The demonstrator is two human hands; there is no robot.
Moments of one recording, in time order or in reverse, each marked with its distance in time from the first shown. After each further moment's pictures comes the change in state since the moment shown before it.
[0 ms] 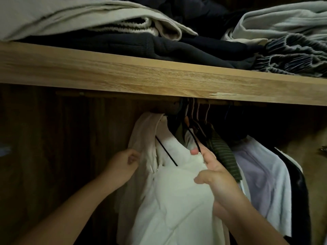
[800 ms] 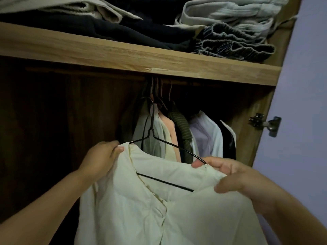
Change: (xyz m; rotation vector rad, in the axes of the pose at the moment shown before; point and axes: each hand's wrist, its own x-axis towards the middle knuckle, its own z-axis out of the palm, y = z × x) left_hand -0.092 0.050 0.049 0.358 0.077 0.095; right_hand -0.154 -0.076 -0.105 -0.396 -0.203 0.346
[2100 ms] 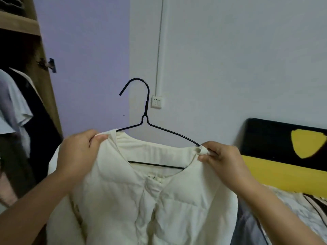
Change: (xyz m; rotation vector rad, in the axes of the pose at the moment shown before) left_hand -0.364 0.238 -0.098 -0.764 -0.214 0.713; right_hand -0.514 0.060 0.309 -0.868 1.529 0.344
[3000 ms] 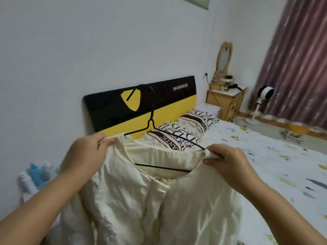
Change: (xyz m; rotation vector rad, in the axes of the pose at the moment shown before) left_hand -0.069 0.292 0.171 -0.695 -0.654 0.557; right_hand -0.274 0.021 -0.142 -0.546 0.629 0.819
